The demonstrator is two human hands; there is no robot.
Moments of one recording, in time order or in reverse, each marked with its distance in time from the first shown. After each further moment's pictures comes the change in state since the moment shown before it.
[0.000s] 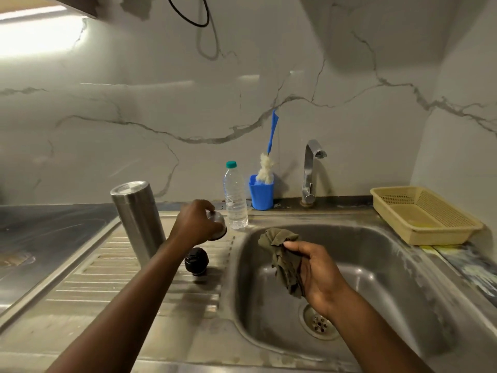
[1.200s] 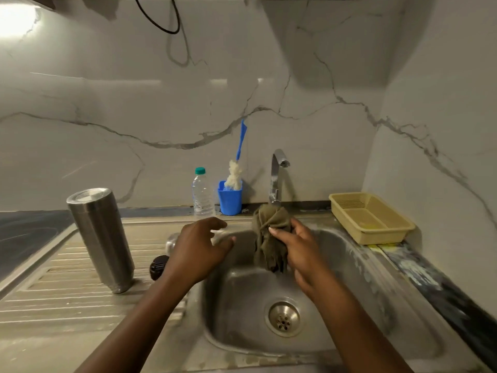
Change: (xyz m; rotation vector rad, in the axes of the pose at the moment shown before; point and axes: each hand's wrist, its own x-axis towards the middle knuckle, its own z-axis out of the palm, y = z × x) left_hand -0.077 0.062 0.015 -0.241 -0.040 0.211; right_hand 0.001 -0.041 -0.020 -0.334 0.232 -0.383
